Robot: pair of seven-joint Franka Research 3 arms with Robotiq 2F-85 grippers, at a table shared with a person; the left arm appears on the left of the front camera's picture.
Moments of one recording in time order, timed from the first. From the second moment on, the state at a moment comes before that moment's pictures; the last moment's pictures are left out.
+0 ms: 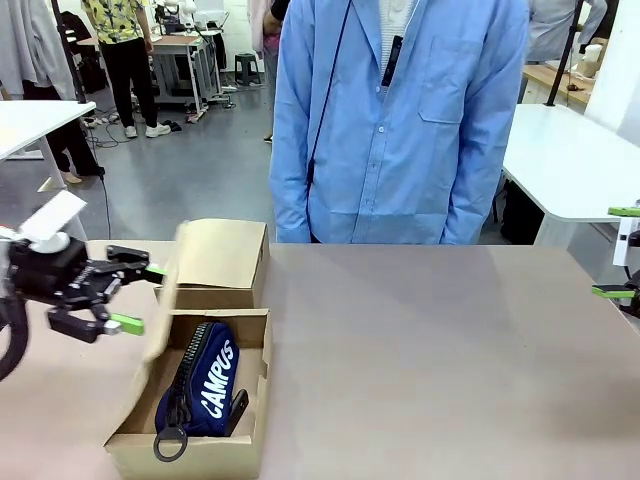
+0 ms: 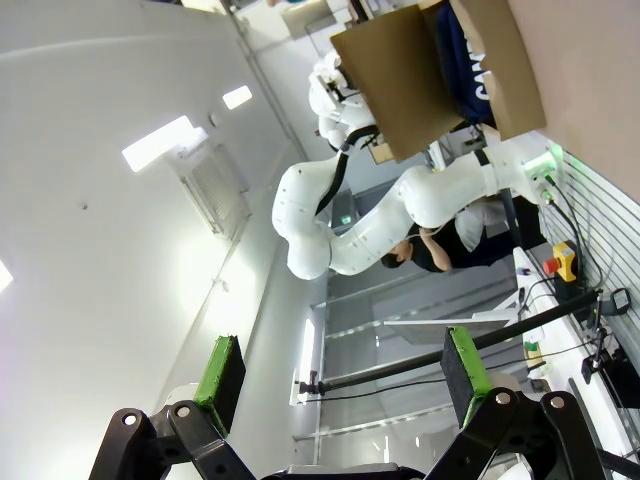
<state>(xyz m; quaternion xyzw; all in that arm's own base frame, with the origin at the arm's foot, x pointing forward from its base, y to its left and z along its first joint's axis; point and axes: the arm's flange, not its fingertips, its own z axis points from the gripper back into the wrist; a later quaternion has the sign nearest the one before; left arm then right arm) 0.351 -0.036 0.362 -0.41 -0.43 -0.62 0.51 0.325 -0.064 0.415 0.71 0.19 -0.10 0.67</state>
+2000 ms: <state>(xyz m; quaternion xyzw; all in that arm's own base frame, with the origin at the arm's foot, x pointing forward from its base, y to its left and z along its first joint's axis) 0.340 0.163 0.409 -0.59 -0.22 -0.20 0.75 0.325 -0.065 0.414 0.71 0.19 -0.10 0.67</state>
